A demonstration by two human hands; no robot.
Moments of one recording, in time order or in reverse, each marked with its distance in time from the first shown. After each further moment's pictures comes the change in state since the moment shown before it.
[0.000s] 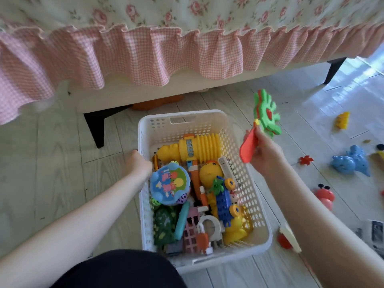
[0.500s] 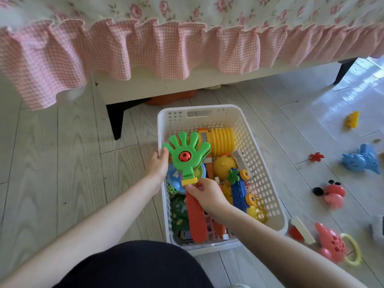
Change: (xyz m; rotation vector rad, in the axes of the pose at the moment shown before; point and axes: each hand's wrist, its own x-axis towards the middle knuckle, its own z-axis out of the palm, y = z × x) left_hand -0.032 -0.022 -0.010 -0.386 -0.173 0.035; right_hand -0.078 0.157 -0.004 -1.228 -0.361 0.015
